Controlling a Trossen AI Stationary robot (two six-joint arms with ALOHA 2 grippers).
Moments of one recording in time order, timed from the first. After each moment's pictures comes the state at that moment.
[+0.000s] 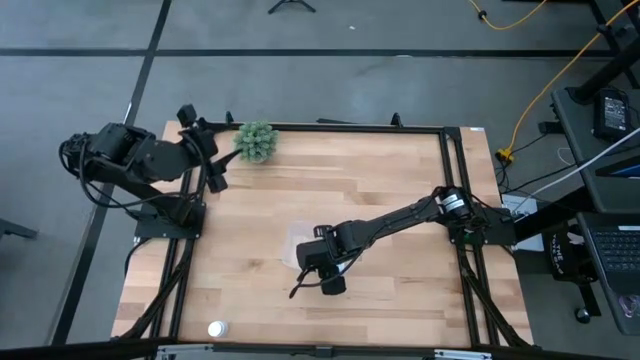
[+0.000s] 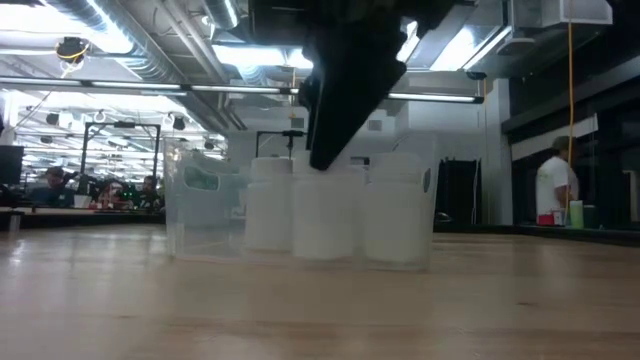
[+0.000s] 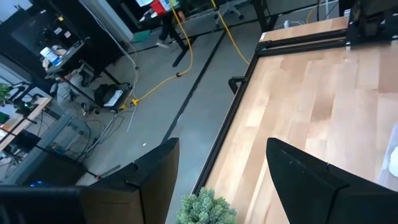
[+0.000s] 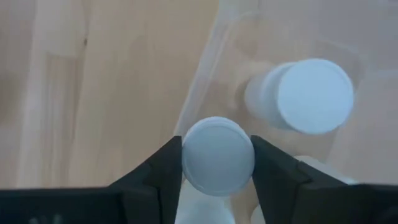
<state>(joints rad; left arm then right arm) -0.31 1.10 1.69 -1.25 -0.92 -0.07 0.30 2.18 1.81 -0.87 -0.01 0.13</state>
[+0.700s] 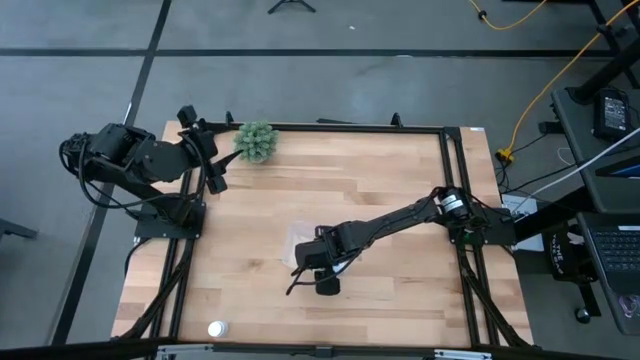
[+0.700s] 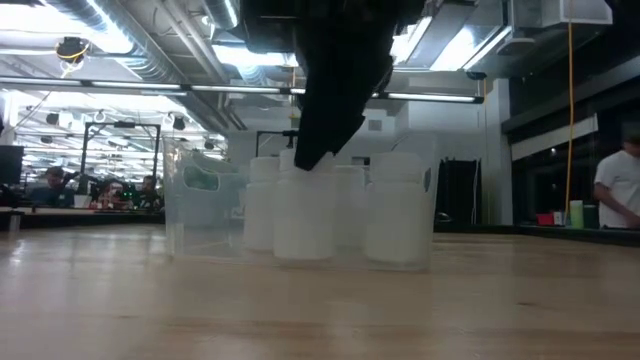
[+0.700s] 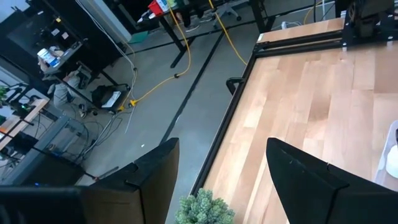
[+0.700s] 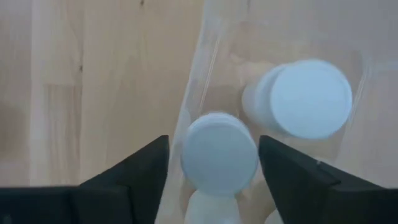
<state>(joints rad) -0.32 1.10 1.69 -1.25 -0.92 -0.07 0.30 2.18 1.81 -0.83 -0.01 0.26</state>
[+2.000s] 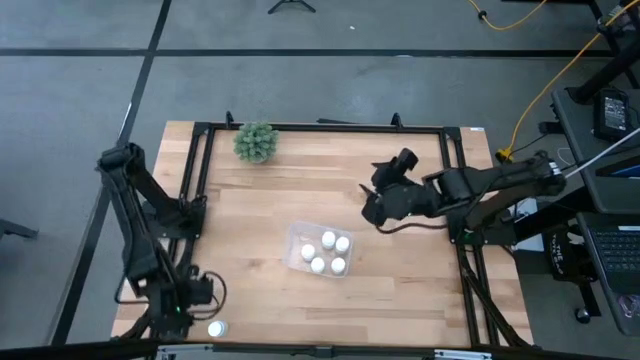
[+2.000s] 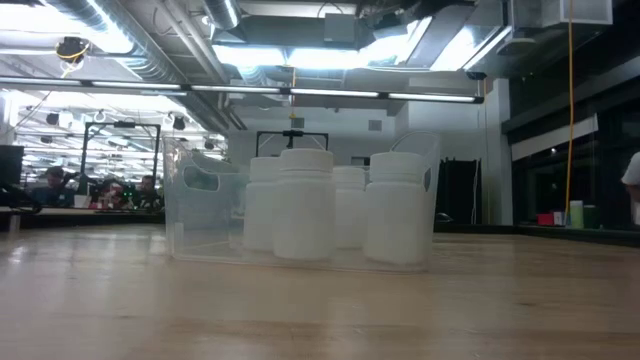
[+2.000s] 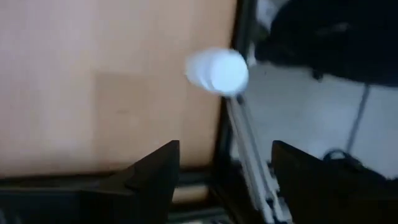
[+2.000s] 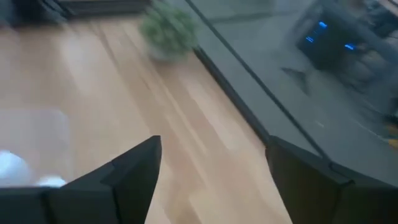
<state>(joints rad) -1.13 1.33 1.07 -0.88 0.01 -1.30 0.27 1.40 1.45 -0.93 0.81 0.40</state>
